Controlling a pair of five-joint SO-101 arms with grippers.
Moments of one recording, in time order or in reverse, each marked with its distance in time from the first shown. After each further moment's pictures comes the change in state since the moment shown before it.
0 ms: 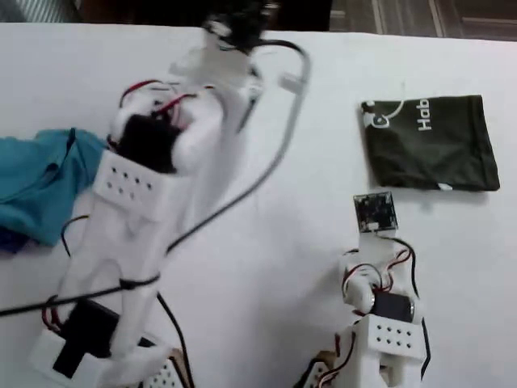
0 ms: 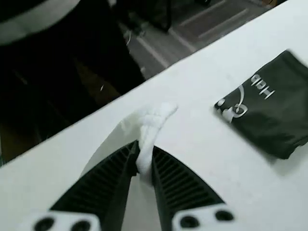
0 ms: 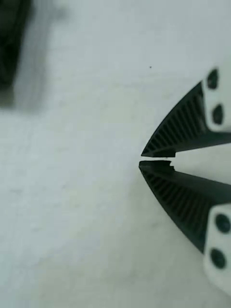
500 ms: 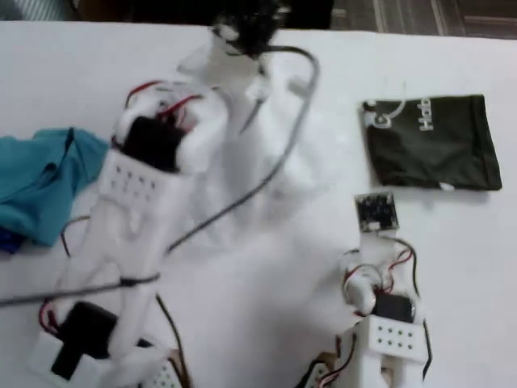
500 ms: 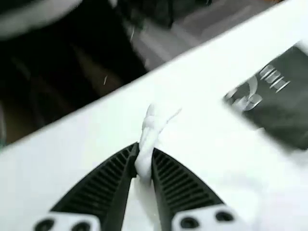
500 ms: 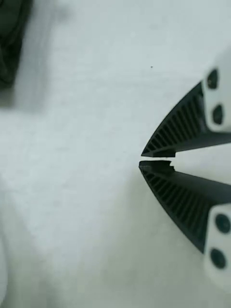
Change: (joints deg) left arm -7.2 -0.1 13.7 -5.3 -0.1; right arm -0.1 0.0 0.0 -0.2 0.0
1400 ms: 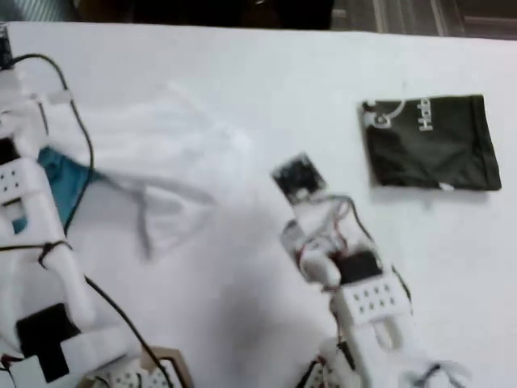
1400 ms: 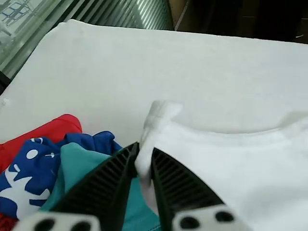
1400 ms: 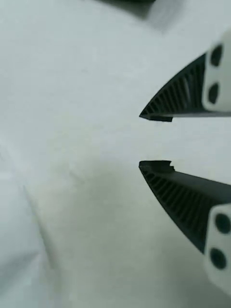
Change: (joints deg) left arm -47.4 0.1 21.7 -21.4 0.0; right arm -30.1 27.8 -31.7 4.8 -2.7
